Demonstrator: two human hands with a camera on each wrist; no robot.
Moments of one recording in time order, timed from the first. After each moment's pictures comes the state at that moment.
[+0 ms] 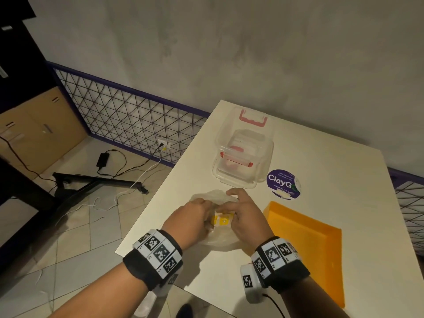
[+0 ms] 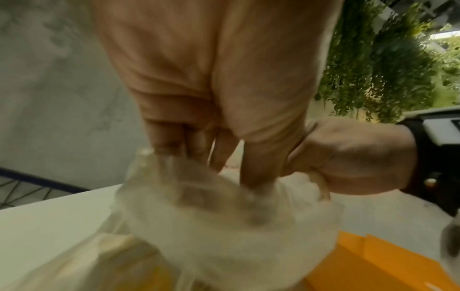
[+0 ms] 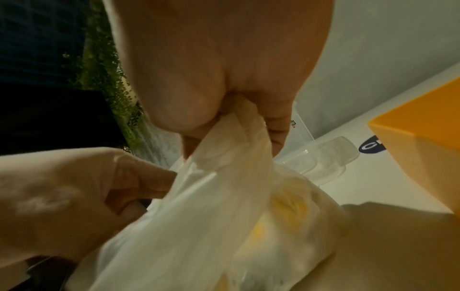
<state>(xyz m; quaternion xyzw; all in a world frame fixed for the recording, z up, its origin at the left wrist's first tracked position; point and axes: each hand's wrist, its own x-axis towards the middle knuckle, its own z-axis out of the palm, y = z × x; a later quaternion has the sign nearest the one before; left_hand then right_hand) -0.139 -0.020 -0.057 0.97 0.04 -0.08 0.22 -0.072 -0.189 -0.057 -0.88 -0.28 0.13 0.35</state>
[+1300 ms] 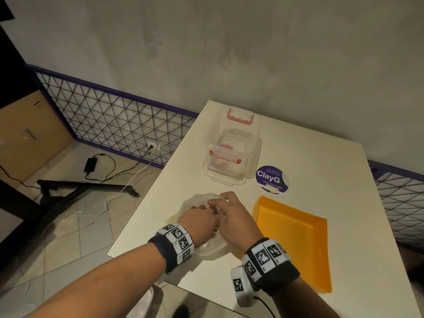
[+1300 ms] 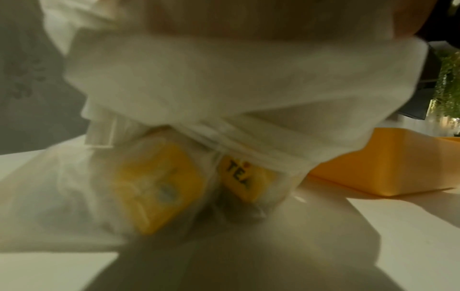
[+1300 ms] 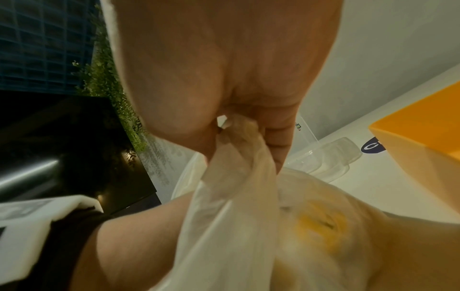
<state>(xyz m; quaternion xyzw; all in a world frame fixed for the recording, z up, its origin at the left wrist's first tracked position) -0.120 -0.059 -0.081 0.98 -0.13 -0.13 0.00 -0.099 -0.187 -0.032 -0.90 -0.24 0.19 0.31</state>
